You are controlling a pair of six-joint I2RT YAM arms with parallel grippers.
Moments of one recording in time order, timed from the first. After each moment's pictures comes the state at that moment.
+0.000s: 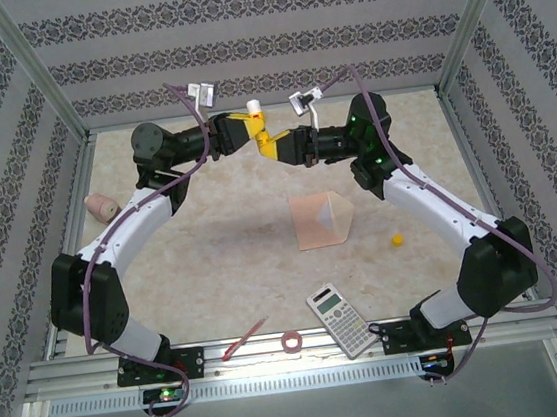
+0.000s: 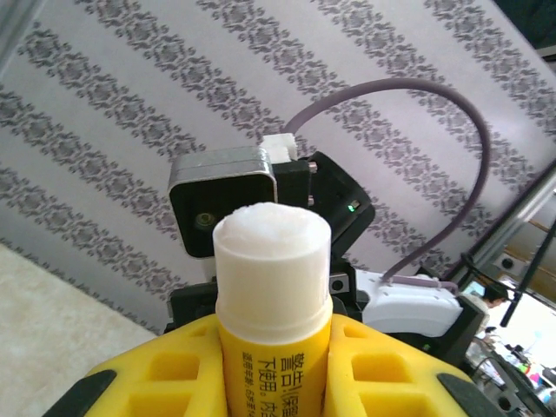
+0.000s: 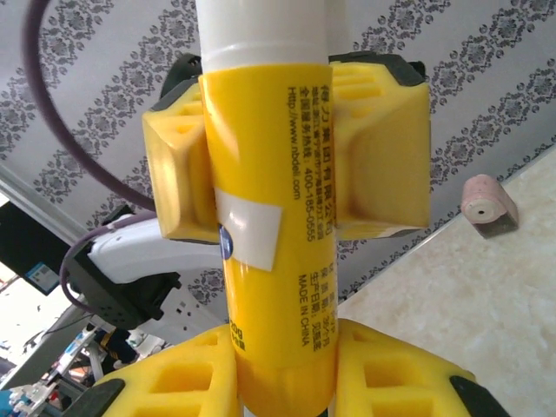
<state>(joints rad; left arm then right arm) -0.32 1.57 1.22 0.91 1.09 -1.14 0.43 1.45 1.20 0.40 -1.13 0.89</state>
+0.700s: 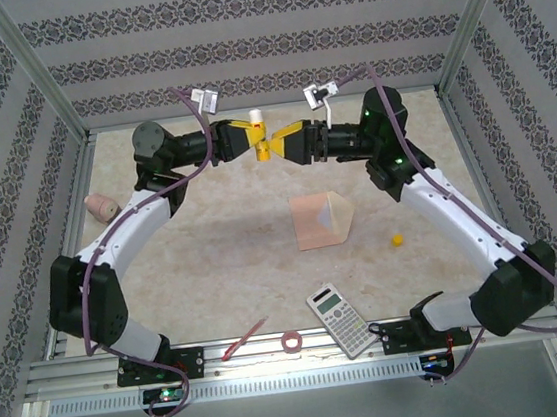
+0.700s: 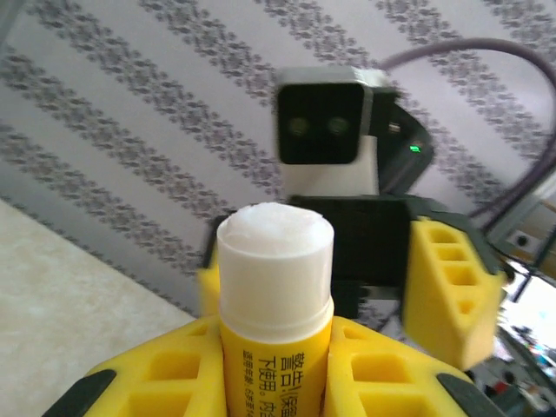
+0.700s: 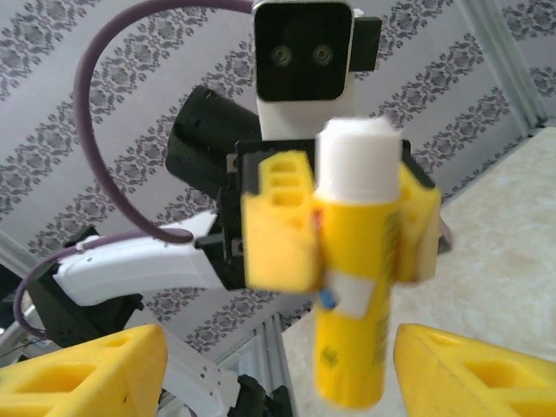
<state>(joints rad) -0.30 1.53 1.20 0.69 1.12 -0.98 0.42 1.32 1.24 0.07 -0.98 0.67</state>
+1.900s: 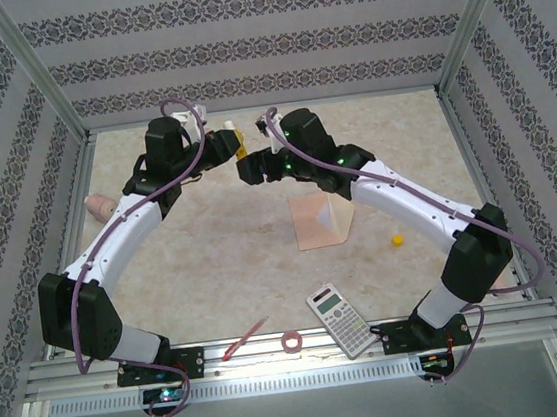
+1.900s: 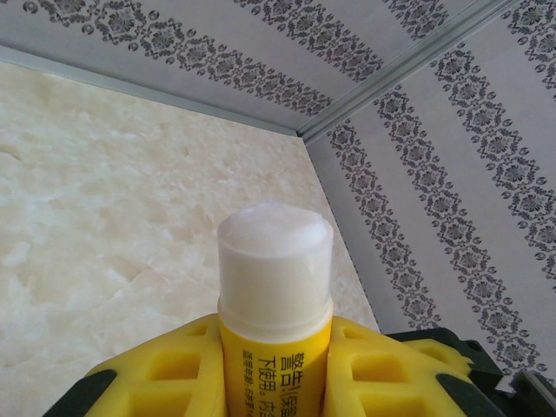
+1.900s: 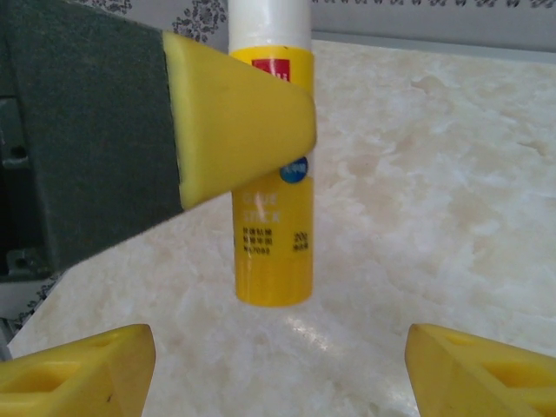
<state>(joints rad) -0.30 1.46 1.22 -0.09 0.47 -0.69 0.69 1.59 1.44 -0.37 -0.22 0.38</state>
